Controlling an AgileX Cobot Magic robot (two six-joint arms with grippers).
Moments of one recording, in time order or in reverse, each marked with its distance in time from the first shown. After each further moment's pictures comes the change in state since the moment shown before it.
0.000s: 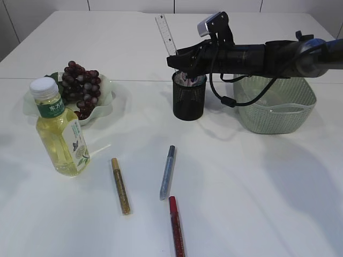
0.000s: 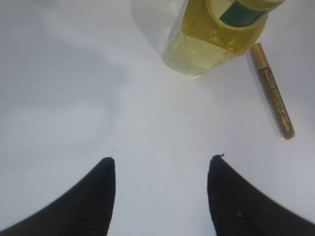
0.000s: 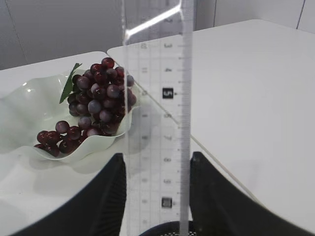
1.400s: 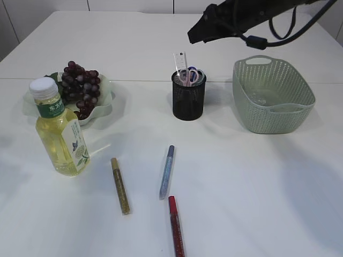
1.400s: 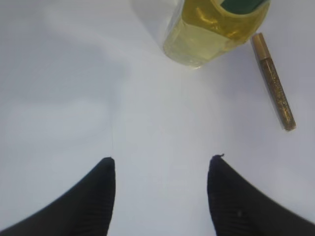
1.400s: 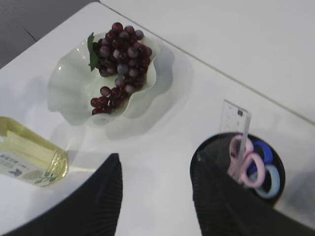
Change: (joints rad) left arm 0.000 0.000 0.000 0.000 0.026 0.000; right arm 0.004 -0.348 0.000 -0.859 0.060 1.199
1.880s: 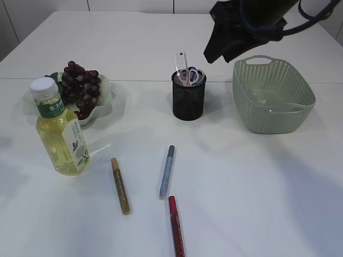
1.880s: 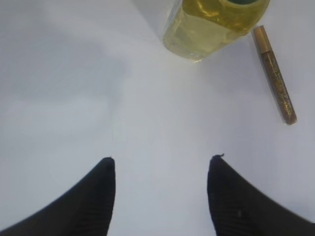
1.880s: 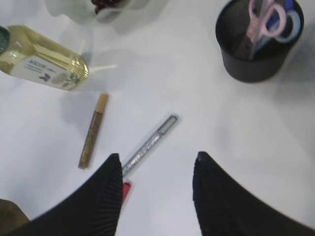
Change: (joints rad) left arm 0.000 0.000 0.000 0.000 0.020 0.000; right arm 0.085 -0.182 0.016 -0.446 0.318 0.533
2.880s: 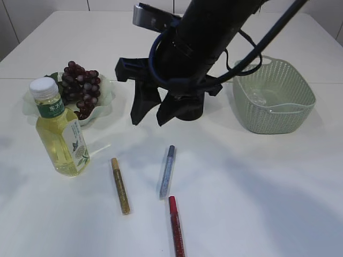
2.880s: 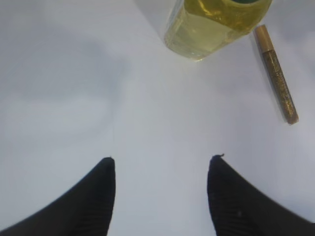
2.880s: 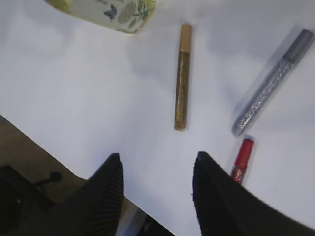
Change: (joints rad) left arm 0.000 0.000 0.000 0.002 0.003 0.000; right arm 0.338 -0.029 0.185 -0.052 -0.104 0.471
